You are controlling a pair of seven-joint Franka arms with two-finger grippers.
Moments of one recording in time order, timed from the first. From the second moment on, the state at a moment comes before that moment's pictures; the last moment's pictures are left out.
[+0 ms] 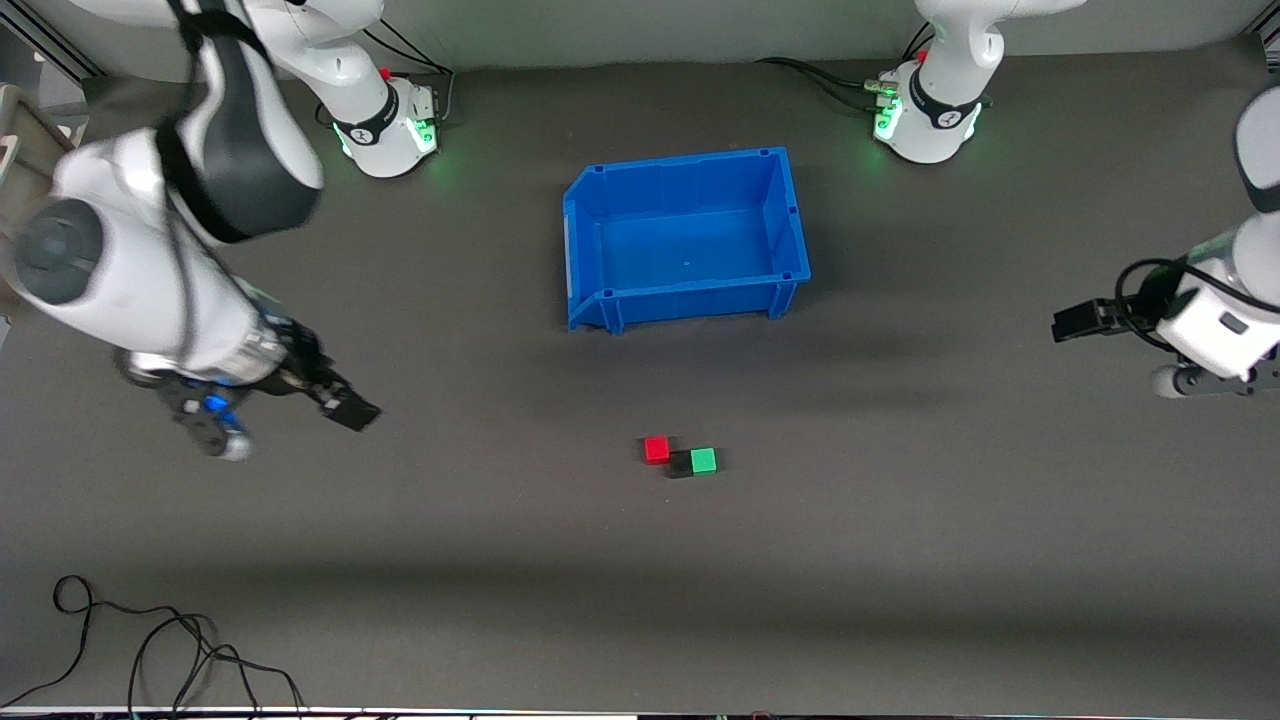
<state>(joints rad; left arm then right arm) 0.04 0.10 -0.09 -1.64 -0.01 1.63 -0.07 0.23 0.25 -0.01 -1.50 0.07 1.75 0.92</state>
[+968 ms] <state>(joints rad) 0.04 0.05 -0.09 -1.64 0.00 1.68 0.06 -0.03 -0.05 0.08 -1.69 0.06 1.63 0.39</state>
